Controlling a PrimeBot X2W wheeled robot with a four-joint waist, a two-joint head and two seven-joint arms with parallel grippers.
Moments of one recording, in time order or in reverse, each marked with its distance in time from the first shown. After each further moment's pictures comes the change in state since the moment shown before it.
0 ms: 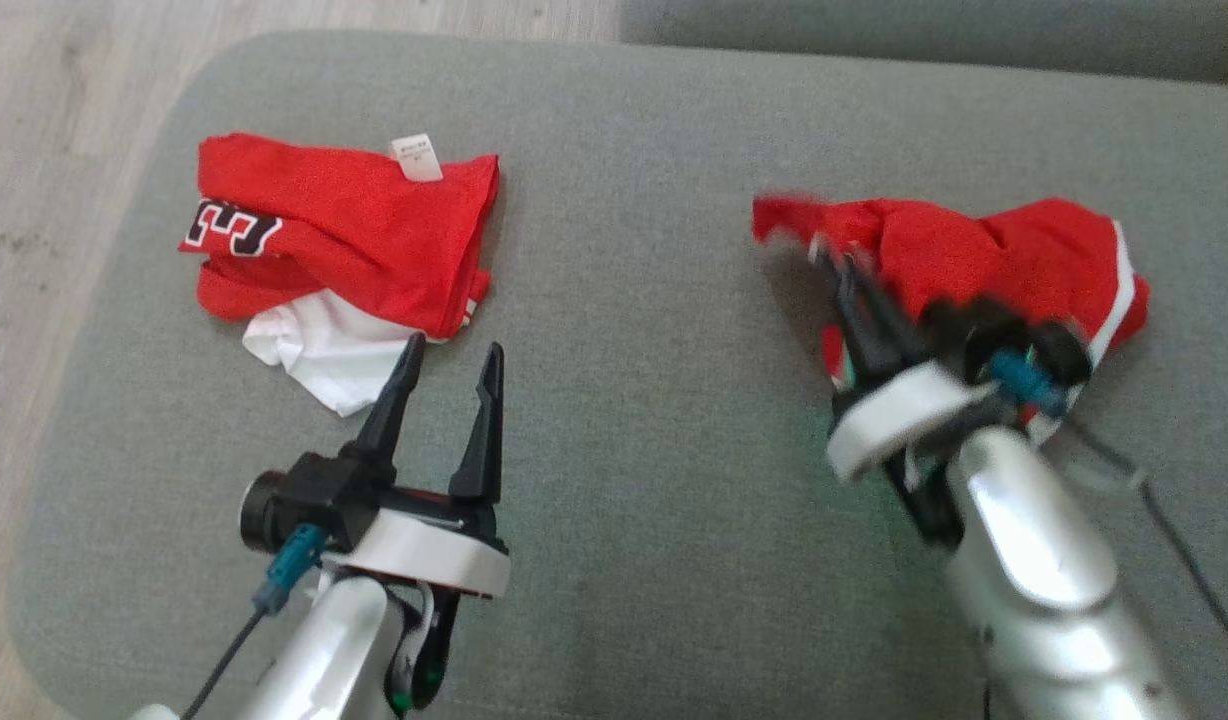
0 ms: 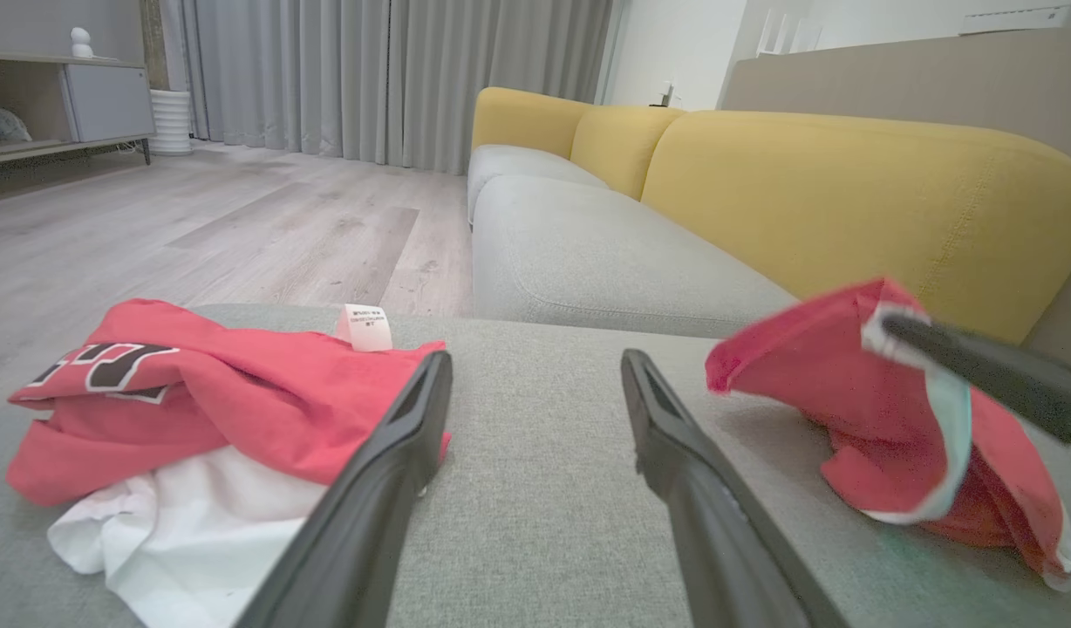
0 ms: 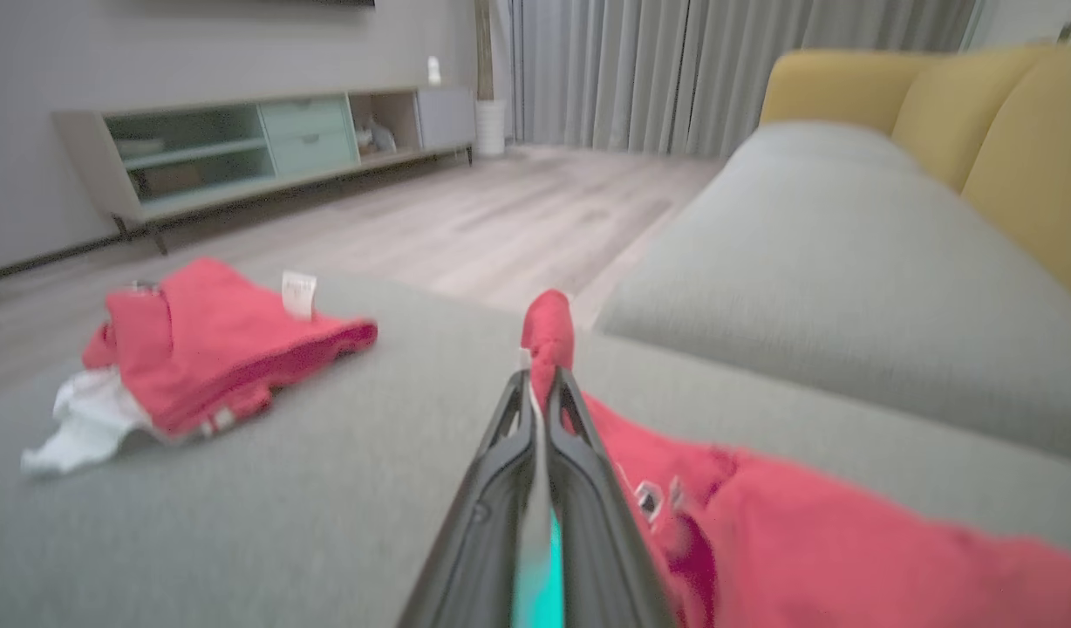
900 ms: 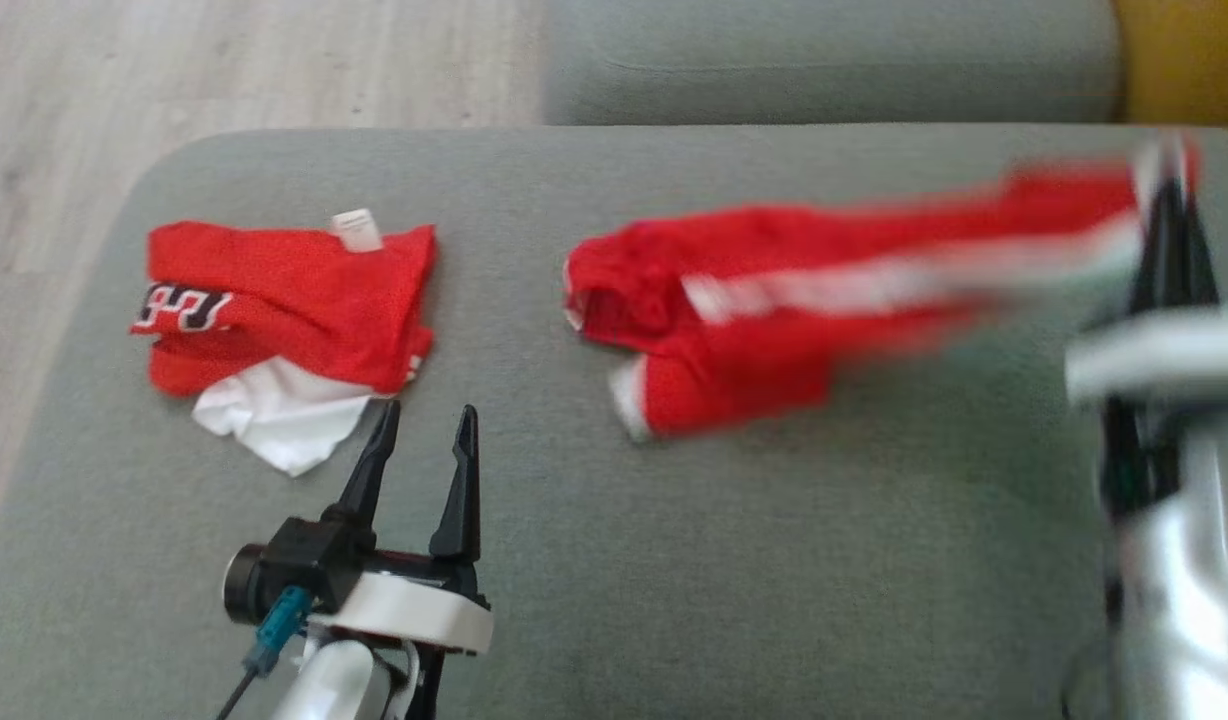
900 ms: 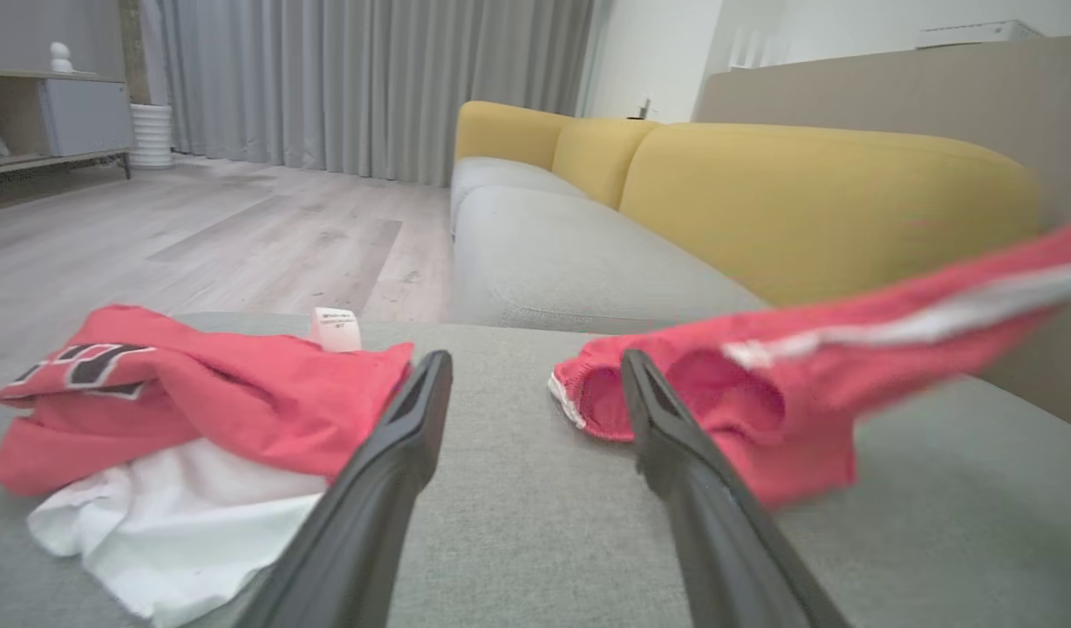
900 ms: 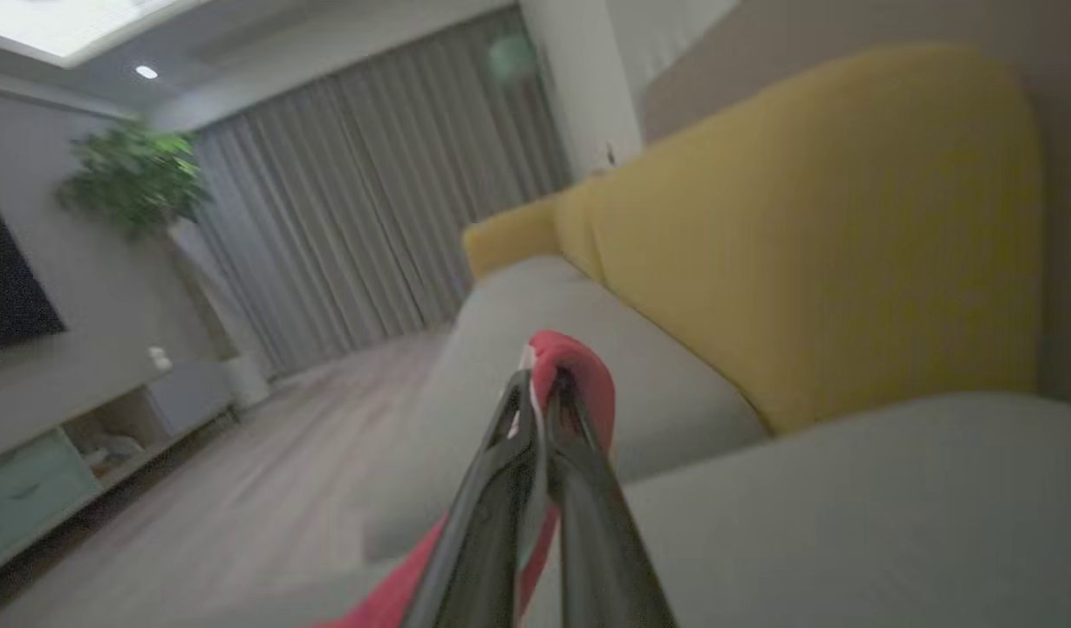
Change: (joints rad) left arm 0.122 -0.021 0.075 -0.011 0.050 -0.010 0.000; right arm -0.054 -0.009 -0.472 -0.042 0.224 0.000 -0.005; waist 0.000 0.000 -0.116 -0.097
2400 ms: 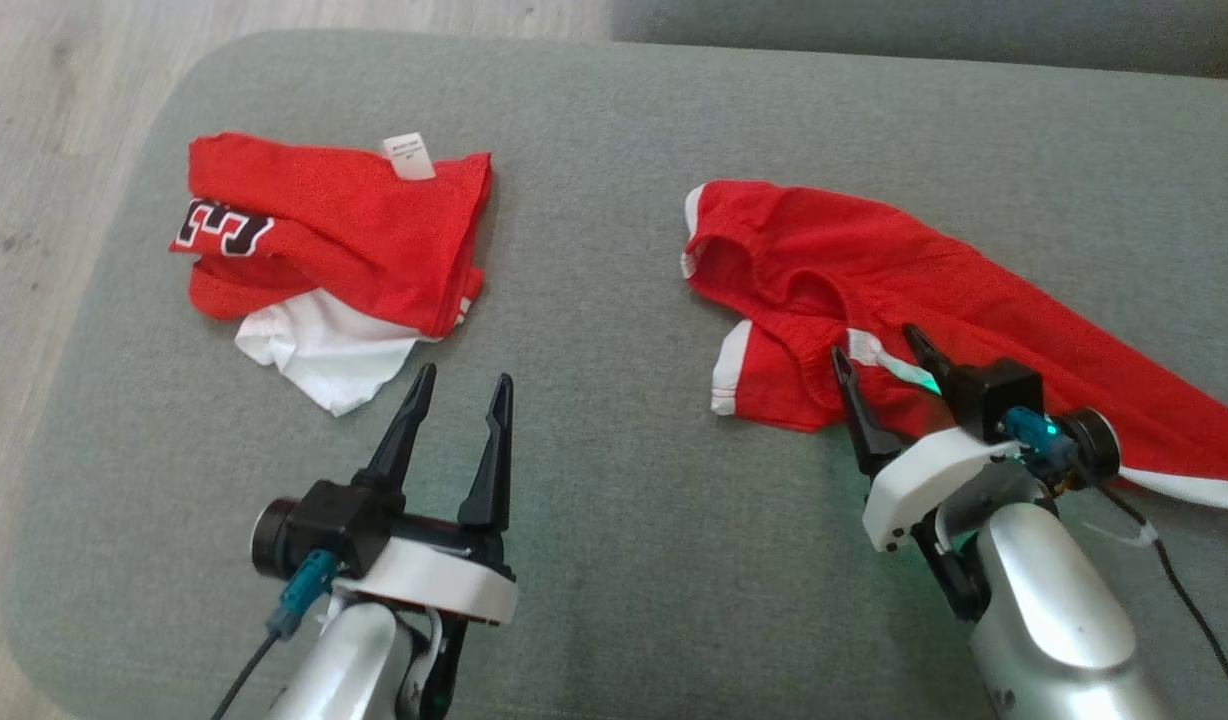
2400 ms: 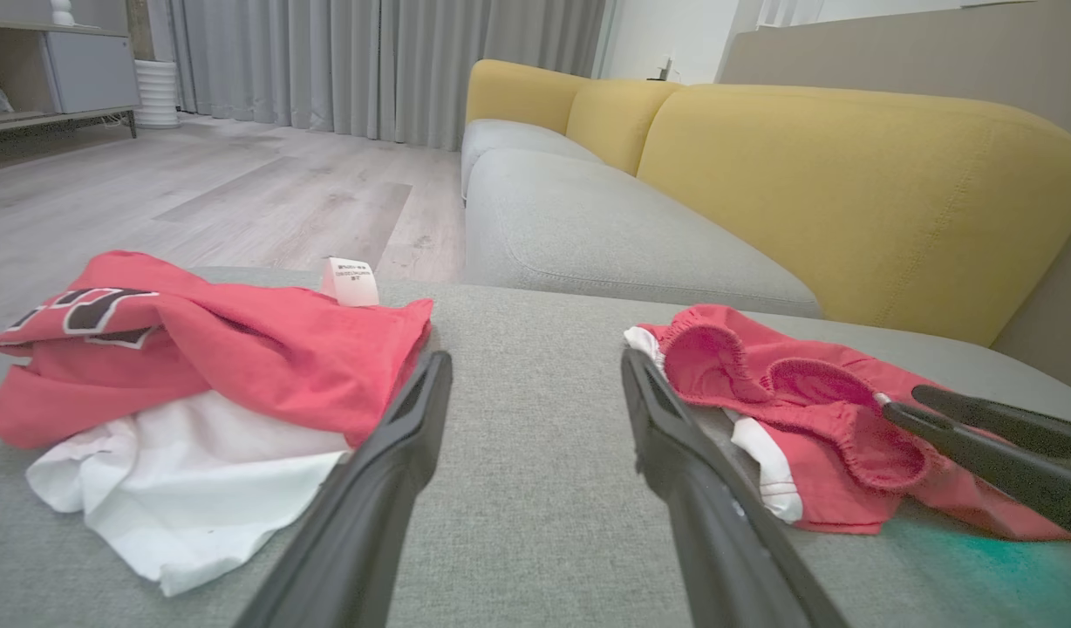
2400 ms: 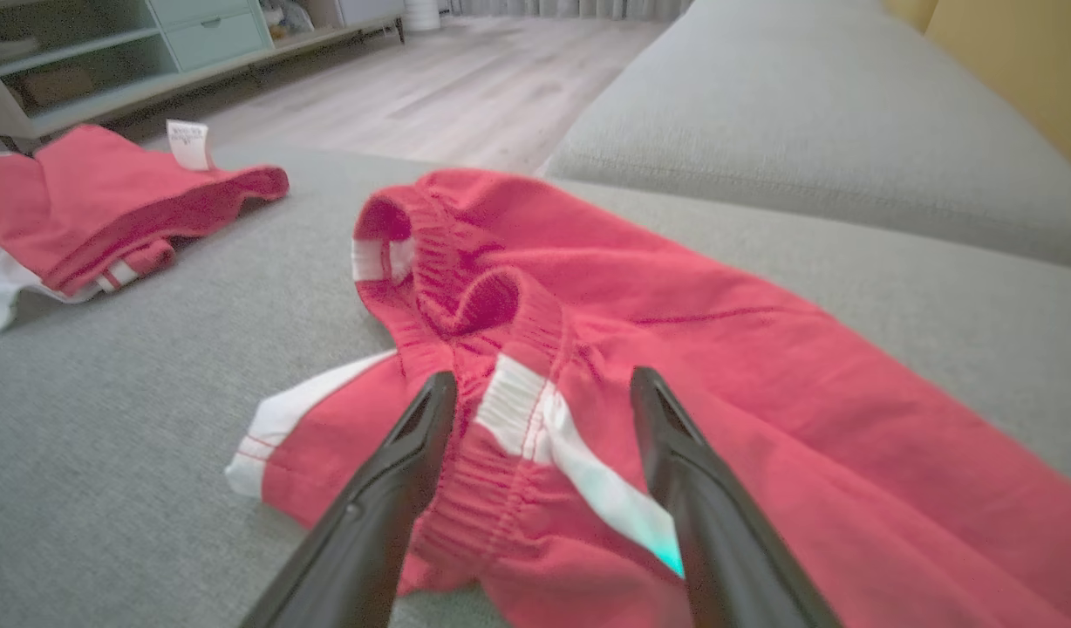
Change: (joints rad) left arm -0.068 -0.023 -0.027 0.028 0.017 -0.042 0.000; right arm 0.146 0.014 0.365 0.079 -0.254 0.000 0.093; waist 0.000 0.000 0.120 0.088
